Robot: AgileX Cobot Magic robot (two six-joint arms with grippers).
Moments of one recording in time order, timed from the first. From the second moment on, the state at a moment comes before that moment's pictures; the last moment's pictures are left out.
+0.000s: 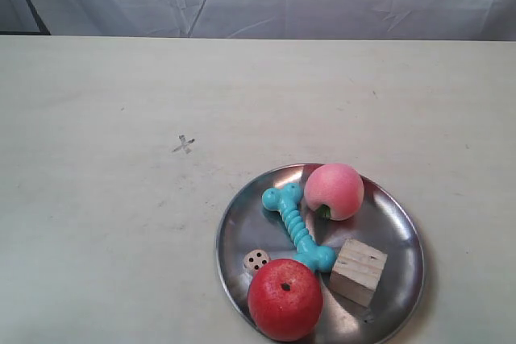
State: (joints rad) left arm 0.12 0.03 0.00 0.15 0.23 -0.18; right arm -0.07 0.07 0.00 -0.45 -0.27 0.67
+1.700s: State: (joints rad) left arm 0.08 0.51 -0.29 0.38 -0.20 -0.86; right arm -0.07 0.29 -0.16 -0.56 0.11 1.19
